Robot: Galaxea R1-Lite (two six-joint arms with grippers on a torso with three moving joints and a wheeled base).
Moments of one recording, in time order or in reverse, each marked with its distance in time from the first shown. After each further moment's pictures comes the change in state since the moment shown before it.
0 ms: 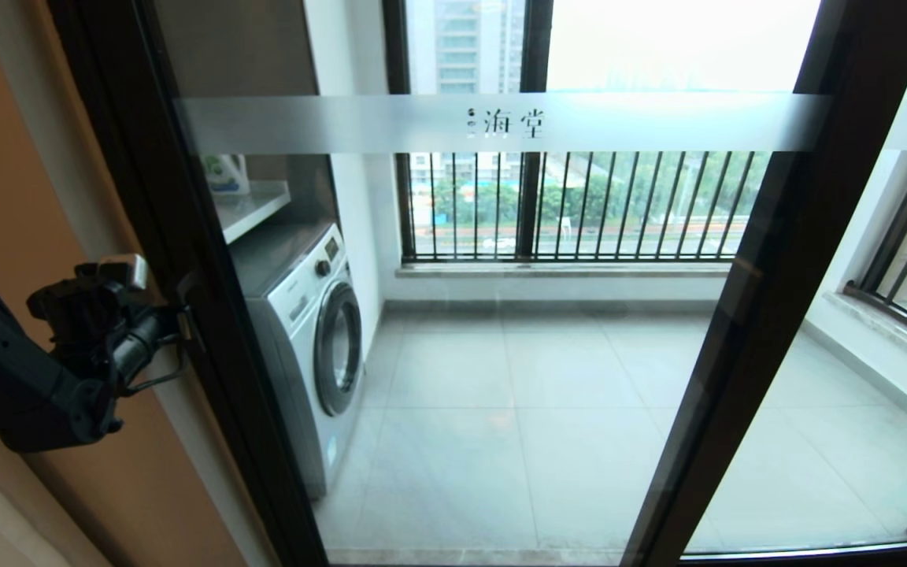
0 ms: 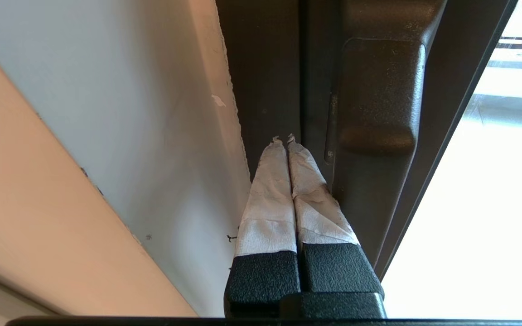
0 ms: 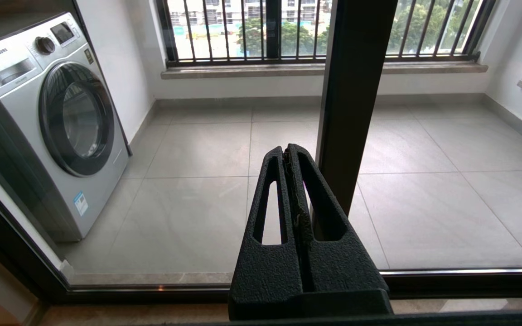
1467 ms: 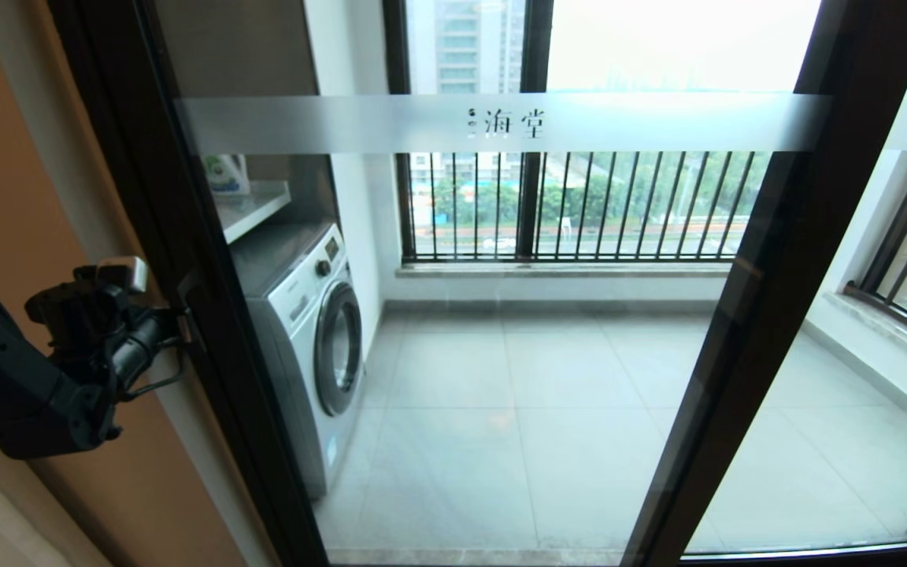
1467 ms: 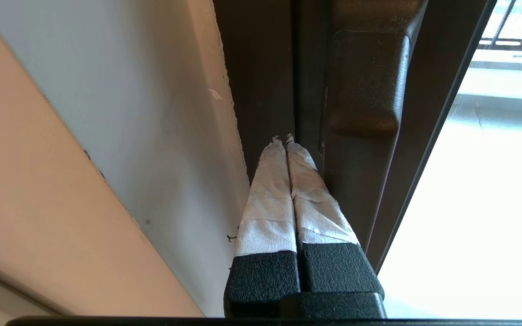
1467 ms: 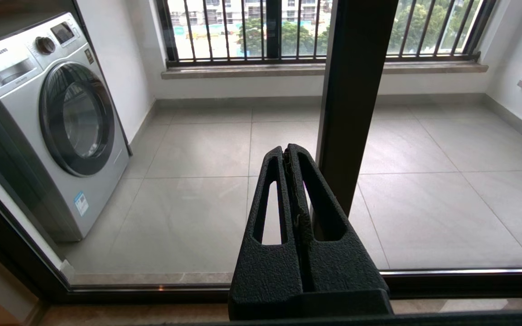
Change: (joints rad) left arm -0.011 -0.013 0.040 -0.027 0.000 -0.002; right arm 0.000 0.000 0.000 0.000 0.000 0.000
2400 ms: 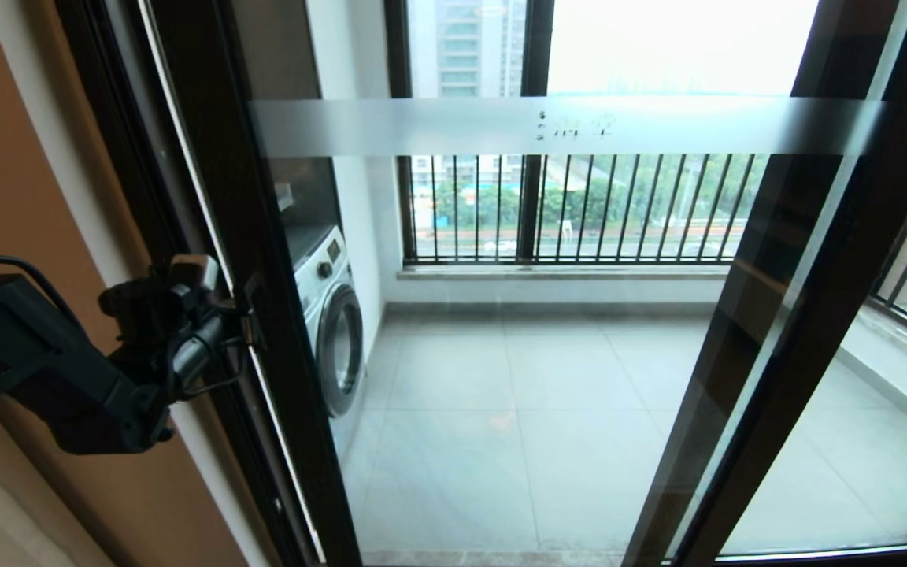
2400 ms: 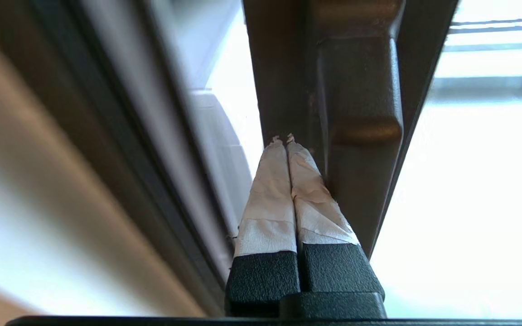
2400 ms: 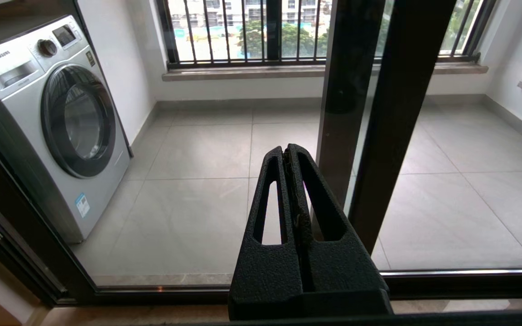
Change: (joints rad) left arm -0.197 -0.003 0.001 0.002 0.026 0.000; right arm -0.001 0.000 0.000 0.000 0.000 0.000
